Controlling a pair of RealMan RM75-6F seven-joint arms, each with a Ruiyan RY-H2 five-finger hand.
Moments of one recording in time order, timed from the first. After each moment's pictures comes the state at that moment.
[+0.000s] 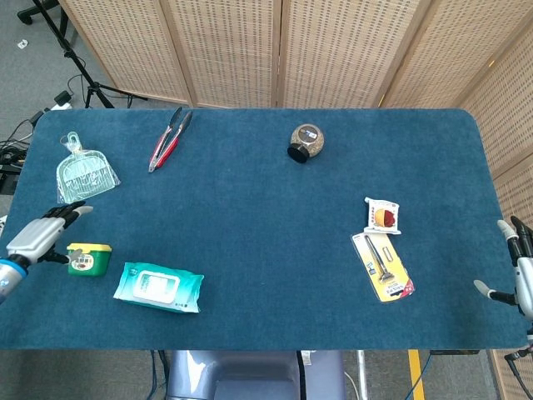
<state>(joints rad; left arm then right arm) -0.54 -1.03 0.08 -1.31 1.50 0.85 -0.58 0.11 -1.03 0.14 -1.56 -1.37 1.39 0.13</state>
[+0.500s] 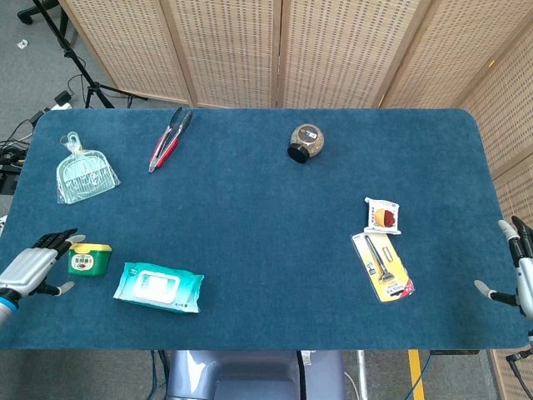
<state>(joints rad) -0.40 -1.12 0.13 -1.26 1.53 1.00 -0.43 0.10 -1.02 0.13 -1.56 -1.37 1.40 0.15</state>
